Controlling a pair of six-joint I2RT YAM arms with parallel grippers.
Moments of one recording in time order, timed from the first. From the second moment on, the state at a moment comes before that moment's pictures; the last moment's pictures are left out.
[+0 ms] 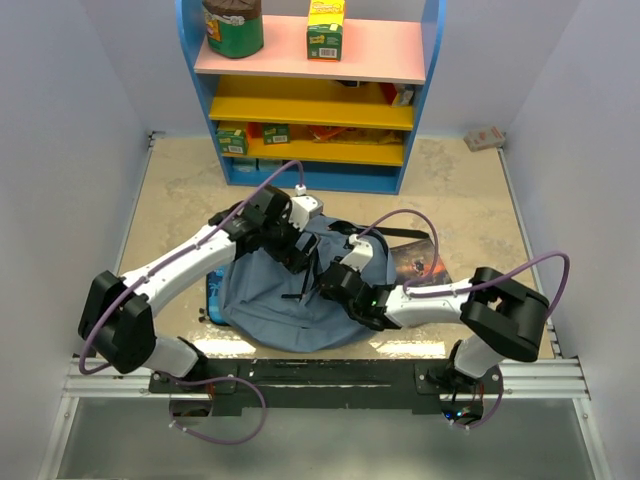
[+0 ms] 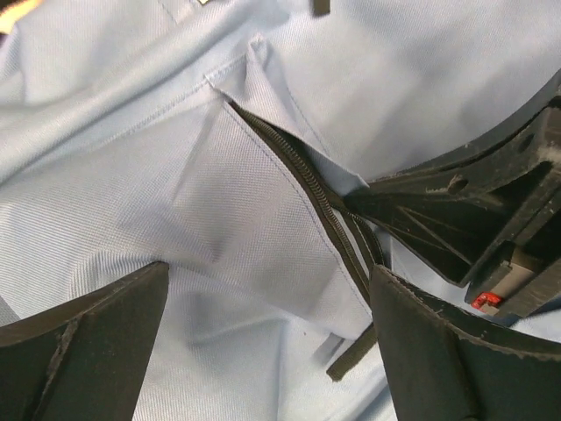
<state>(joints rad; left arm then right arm) -0.61 1.44 1.09 -0.58 0.20 0.06 1.11 1.56 0.67 0.22 0.60 1.08</state>
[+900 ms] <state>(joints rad) -0.87 1.48 1.08 -0.36 -0.33 0.13 1.11 1.51 0.57 0.37 0.58 1.09</state>
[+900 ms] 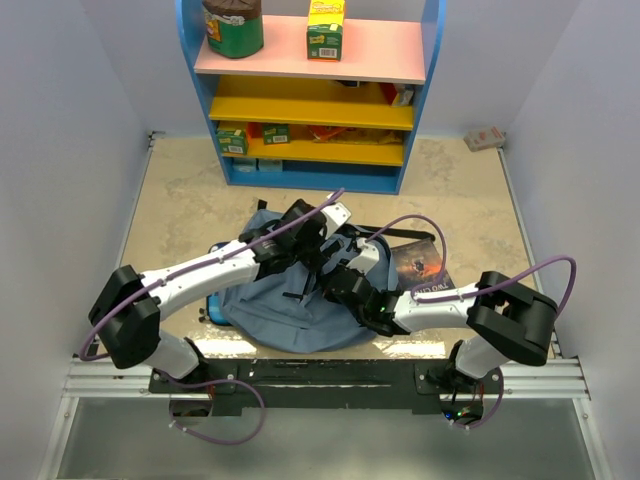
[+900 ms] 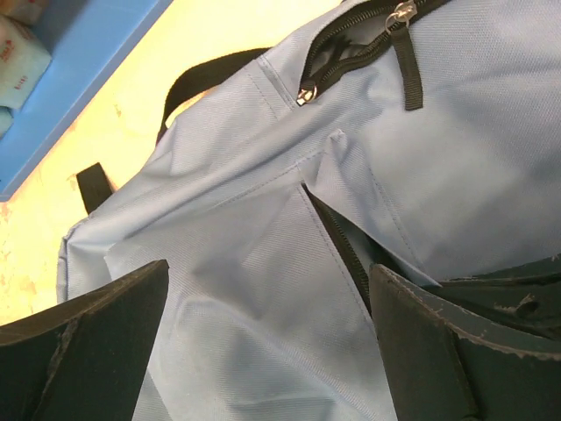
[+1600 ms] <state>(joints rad) -0.91 1.46 0.97 -0.29 -0.36 0.17 1.11 1.51 0.56 0.37 0.57 1.11</state>
